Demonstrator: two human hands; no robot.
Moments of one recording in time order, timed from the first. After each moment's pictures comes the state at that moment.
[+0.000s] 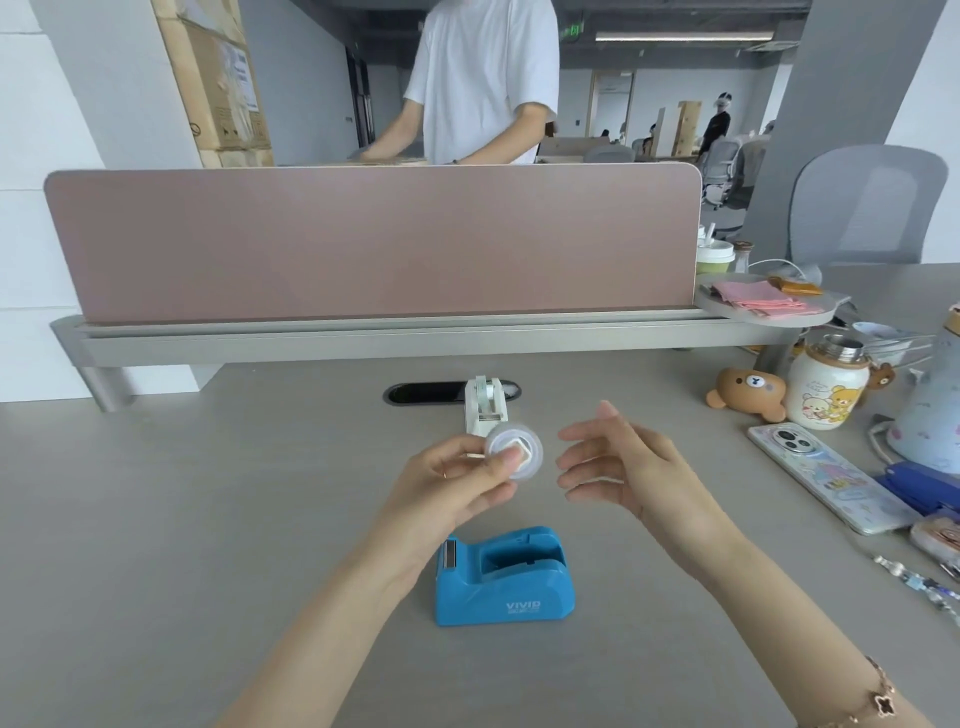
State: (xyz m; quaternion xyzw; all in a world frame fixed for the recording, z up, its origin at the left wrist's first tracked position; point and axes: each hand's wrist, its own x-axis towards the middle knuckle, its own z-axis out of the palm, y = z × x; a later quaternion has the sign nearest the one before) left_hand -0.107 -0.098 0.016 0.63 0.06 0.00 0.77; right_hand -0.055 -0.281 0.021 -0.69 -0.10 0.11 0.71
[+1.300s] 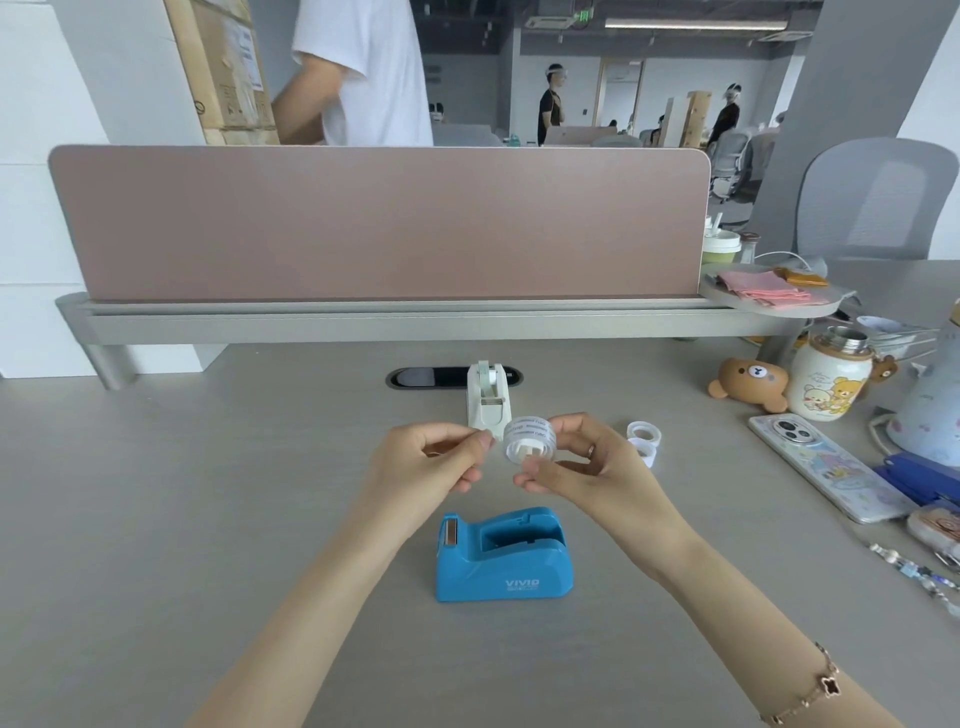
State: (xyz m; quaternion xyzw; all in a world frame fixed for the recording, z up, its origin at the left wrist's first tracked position) left_hand -0.105 -0.085 0.011 0.78 0.10 0.11 0.61; right_hand -0.068 -0.261 0.003 -0.69 -0.17 0.11 0.69
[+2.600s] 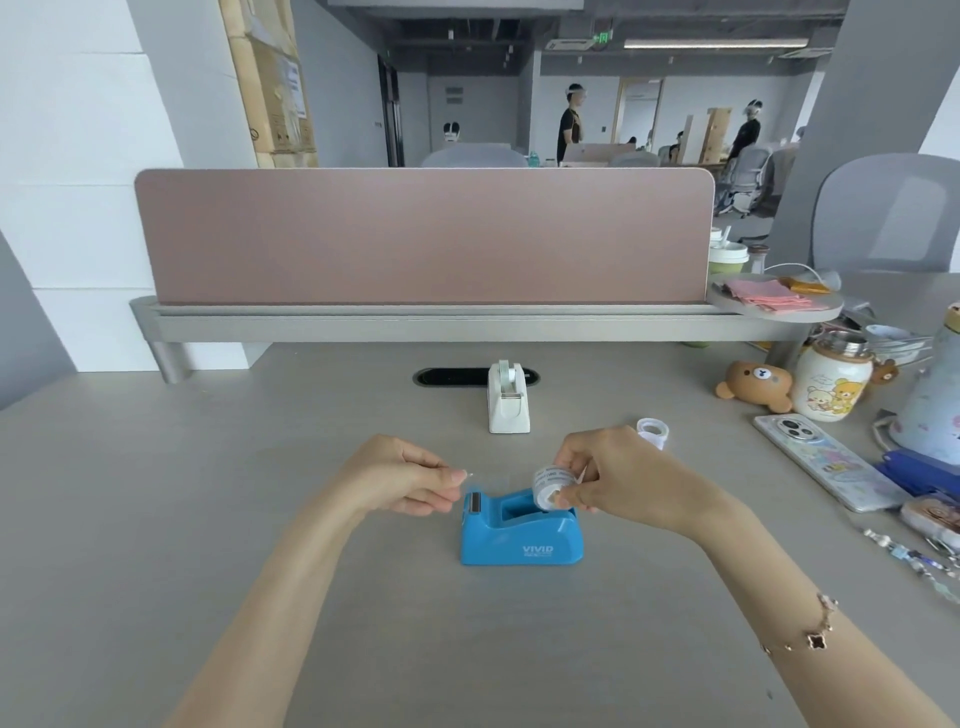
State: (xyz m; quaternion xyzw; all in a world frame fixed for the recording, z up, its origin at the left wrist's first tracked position) left_hand -0.136 -0.041 0.016 0.79 0.15 -0.08 0.59; right_hand -0.072 -0.275 0.018 -0.90 -0.29 0.09 0.31
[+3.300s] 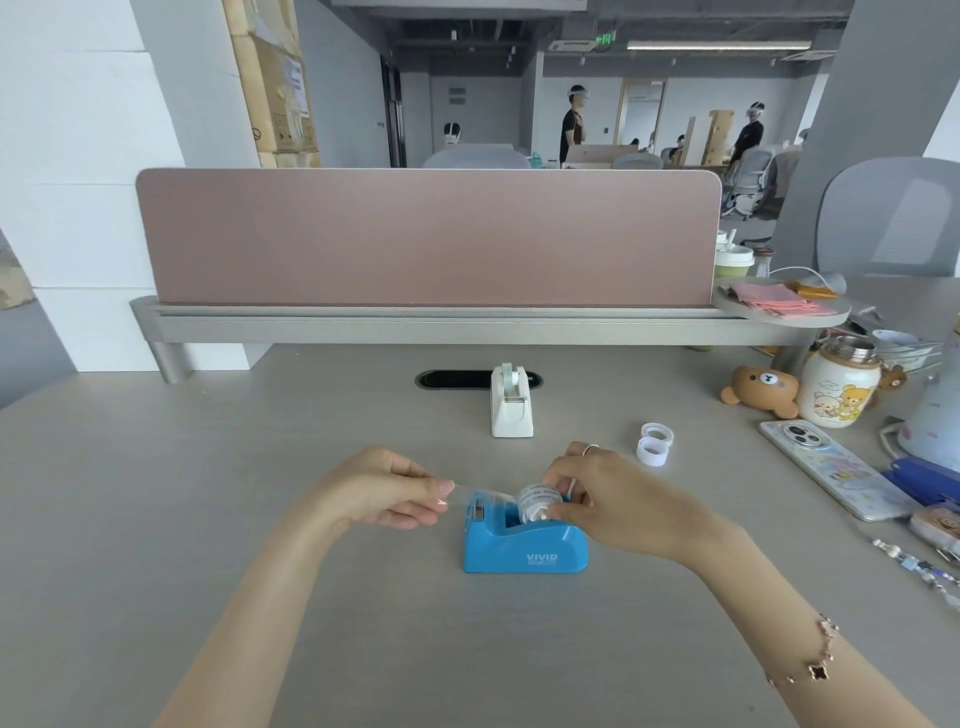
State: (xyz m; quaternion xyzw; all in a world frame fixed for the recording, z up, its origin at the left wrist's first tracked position) left_hand -0.136 -0.022 0.007 0.79 0.16 -0.11 0.58; right_hand -0.073 -0.267 0.004 -0.91 -0.35 0.06 0.22
